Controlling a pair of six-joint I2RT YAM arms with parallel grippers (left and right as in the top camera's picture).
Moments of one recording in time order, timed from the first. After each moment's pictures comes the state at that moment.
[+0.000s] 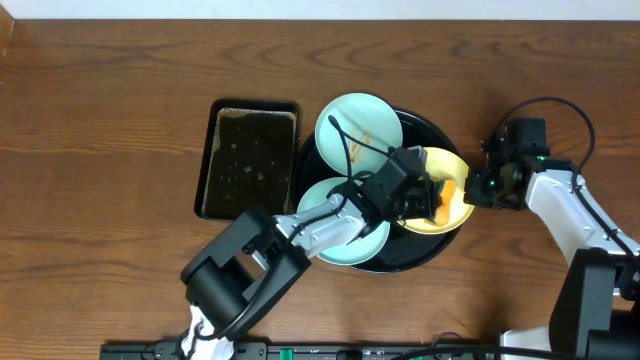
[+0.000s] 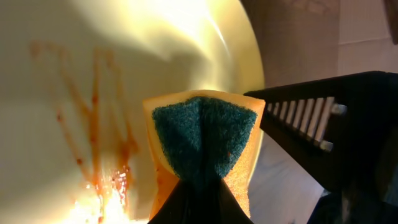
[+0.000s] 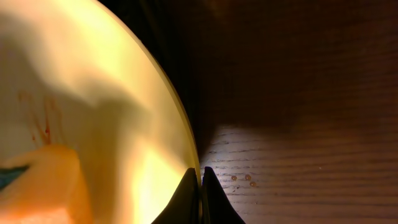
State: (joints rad) left arm -0.86 1.99 1.13 0.15 0.35 -0.99; right arm -0.05 1.63 0.93 -0.64 -0.14 0.12
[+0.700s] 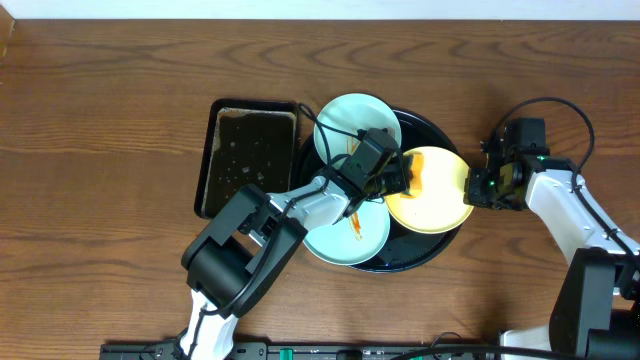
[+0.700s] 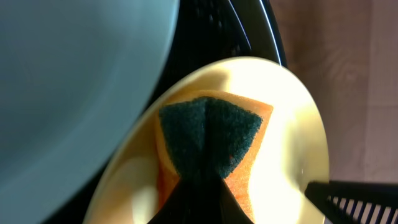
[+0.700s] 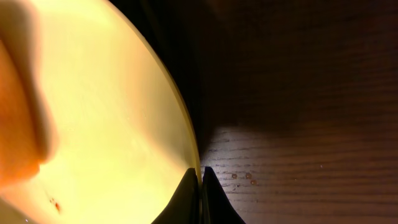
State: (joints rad) left arm -0.73 2.05 1.13 0.17 0.29 -0.95; right arm -0.05 1.63 0.93 -0.64 -0.14 0.12
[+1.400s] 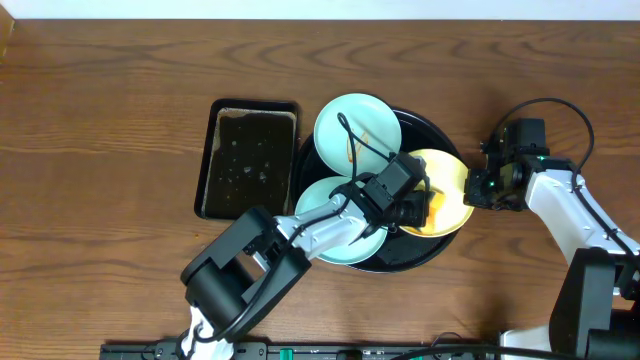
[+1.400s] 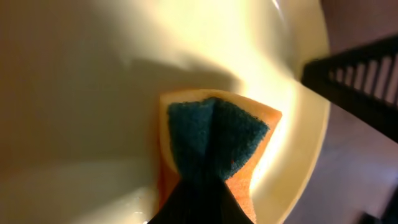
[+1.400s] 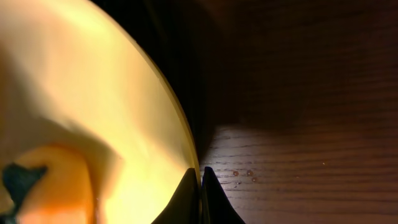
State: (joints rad) left arm -0.87 1.98 1.14 -0.03 0.26 -0.78; right arm -0.05 1.63 0.93 -0.65 -0.14 0.12
